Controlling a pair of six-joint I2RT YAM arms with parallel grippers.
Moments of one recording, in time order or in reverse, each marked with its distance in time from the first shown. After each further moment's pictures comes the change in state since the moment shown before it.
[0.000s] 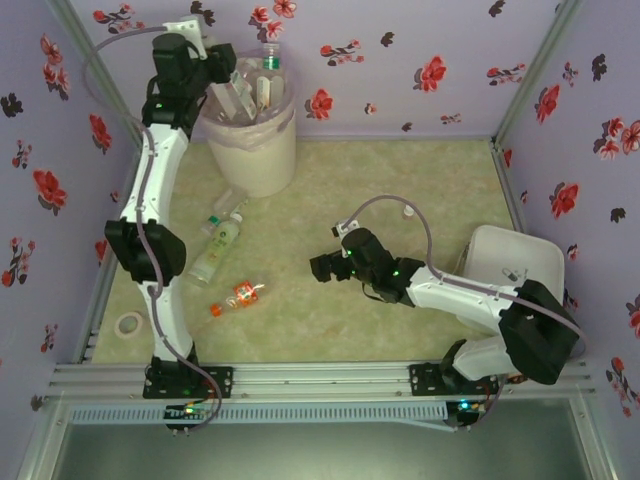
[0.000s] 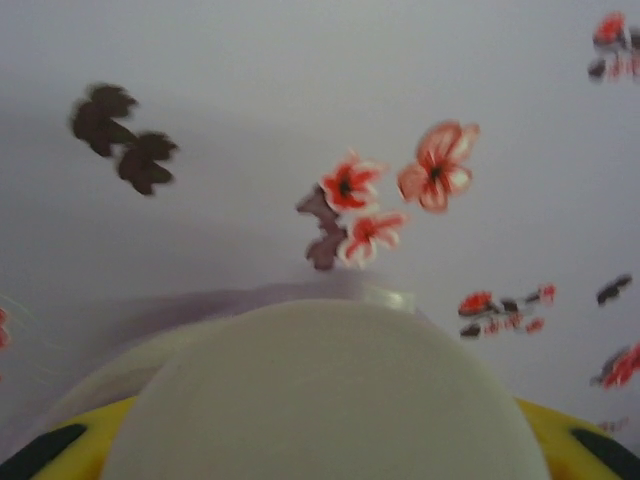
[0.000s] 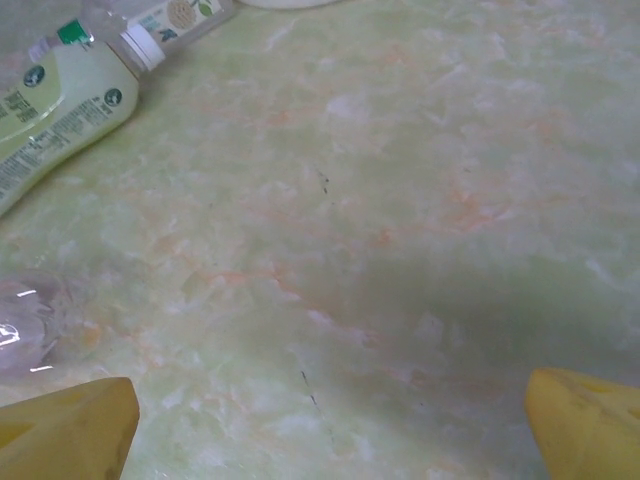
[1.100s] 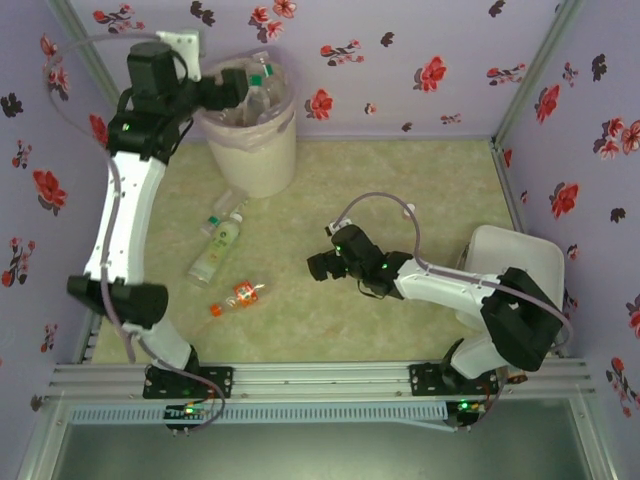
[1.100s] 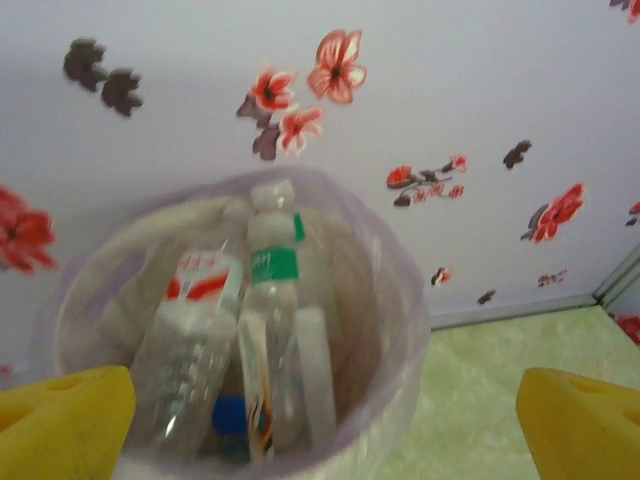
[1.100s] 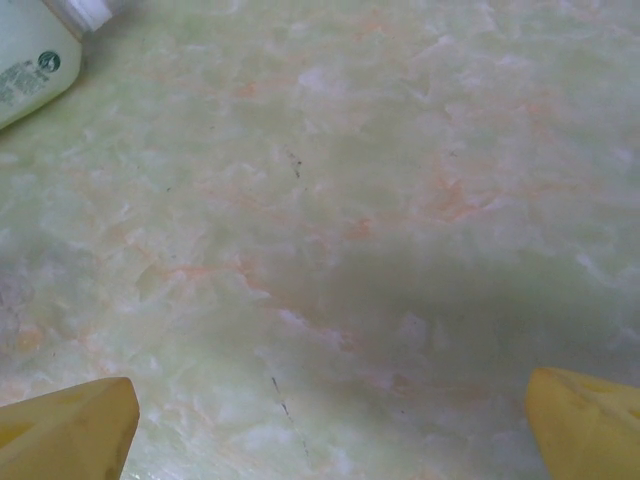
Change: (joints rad) left arm -0.060 -0.452 -0.298 -0.332 -0.026 0.113; right arm 0.000 0.104 0.076 -0.053 0.046 -0.005
